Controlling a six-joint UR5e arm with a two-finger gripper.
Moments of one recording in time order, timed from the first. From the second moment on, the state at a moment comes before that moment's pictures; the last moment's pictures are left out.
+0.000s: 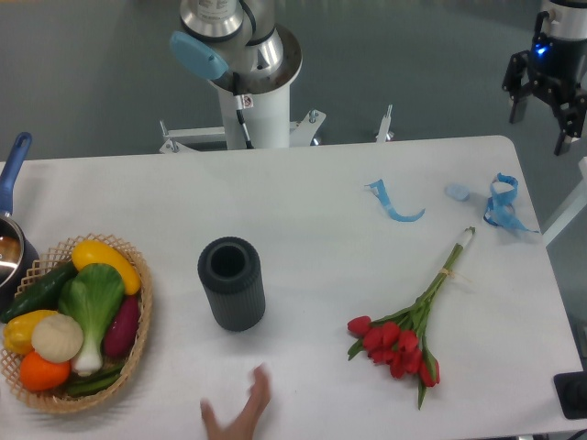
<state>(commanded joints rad) 3.07 -1.74 -1.51 -1.23 1.33 2.17</state>
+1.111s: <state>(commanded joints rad) 2.97 -1.71 -1.76 -1.04 1.32 1.87</state>
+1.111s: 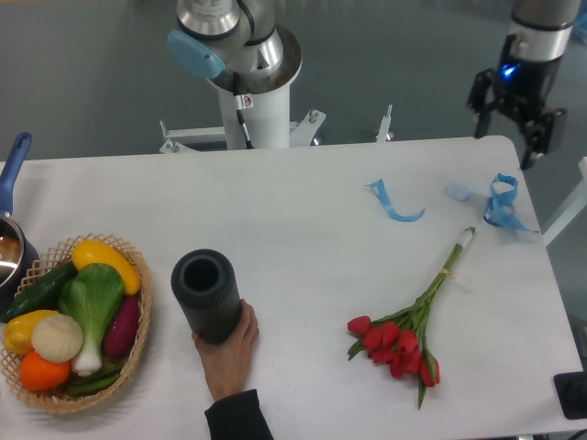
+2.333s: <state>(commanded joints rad) 2.81 -2.05 -1.69 -0.85 1.33 1.51</state>
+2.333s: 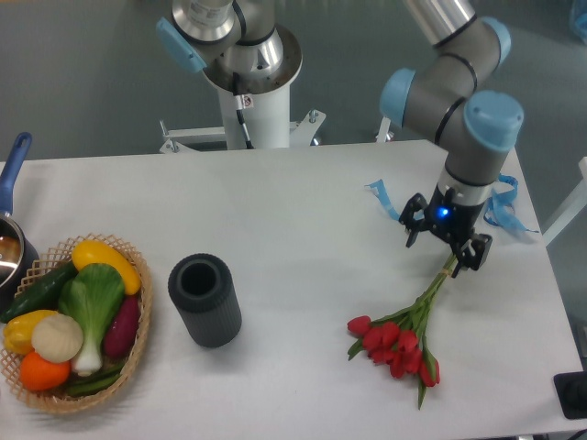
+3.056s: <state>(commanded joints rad) 2.77 -2.13 -1.67 -0.83 1.35 1.50</state>
